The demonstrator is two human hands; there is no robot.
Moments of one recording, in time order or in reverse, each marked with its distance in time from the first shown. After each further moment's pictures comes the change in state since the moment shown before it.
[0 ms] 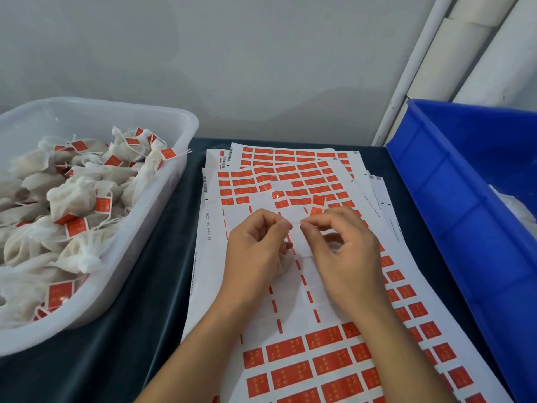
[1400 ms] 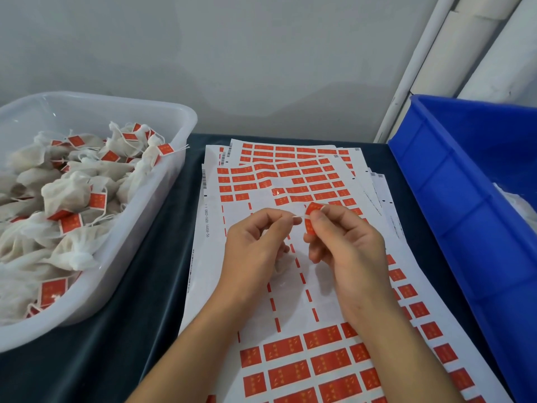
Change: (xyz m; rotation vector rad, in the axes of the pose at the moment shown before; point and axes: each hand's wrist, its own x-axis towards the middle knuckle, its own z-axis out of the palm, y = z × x) left_hand -0.001 0.006 0.001 -0.003 -0.039 -0.006; right_hand -0.002 -0.024 -0.007 0.587 -0.040 0.380
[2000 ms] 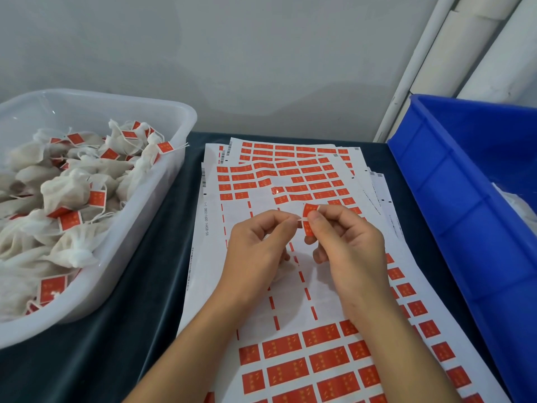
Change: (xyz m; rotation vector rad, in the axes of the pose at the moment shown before) left_hand -0.004 0.003 0.002 0.046 -0.036 0.001; right_hand 0.003 0.009 -0.004 -0.150 0.026 -0.070
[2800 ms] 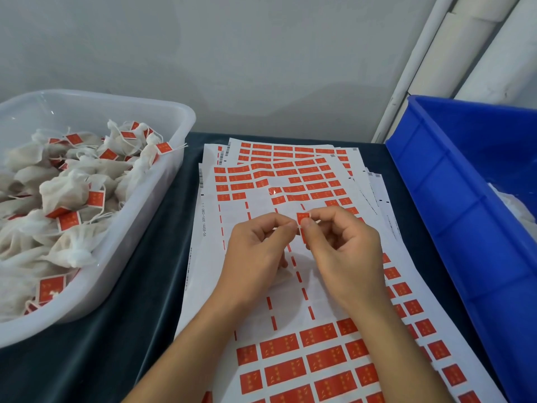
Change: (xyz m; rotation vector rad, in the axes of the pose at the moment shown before) left_hand 0.000 -0.002 -0.001 0.056 -0.032 0.037; right_hand 0.001 0.003 -0.003 -0.287 0.002 -0.226
